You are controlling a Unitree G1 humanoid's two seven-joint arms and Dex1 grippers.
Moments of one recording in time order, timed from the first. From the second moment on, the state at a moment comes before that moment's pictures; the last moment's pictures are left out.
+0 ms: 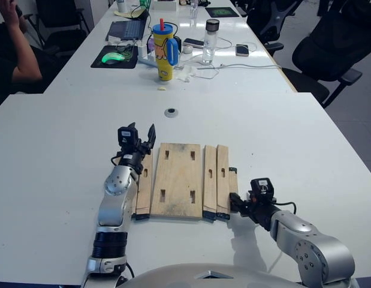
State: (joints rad) left arm -0.10 0.04 0.00 -0.13 -0.10 0.17 -0.11; right arm 0.26 -0.25 -0.05 -0.83 0.36 1.31 0.03
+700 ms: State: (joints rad) left arm -0.17 0.05 0.01 -0.07 -0.12 0.16 -0.14; right arm 0.17 -0.27 -0.10 -0.62 0.25 0.93 0.04
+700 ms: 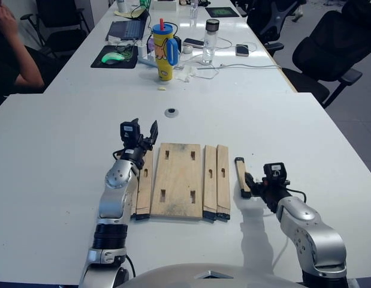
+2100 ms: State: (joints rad) left arm -0.53 0.01 0.30 -0.06 -1.06 0.90 -0.26; right arm -0.07 -0.22 -0.02 -0.39 0.26 0.27 0.35
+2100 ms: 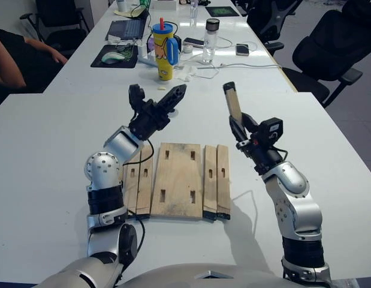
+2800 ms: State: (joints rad) left arm -0.54 0.05 0.24 -0.09 -1.20 0.98 -0.23; right arm -0.04 -0.24 0.11 -0.37 0.21 0.10 0.45
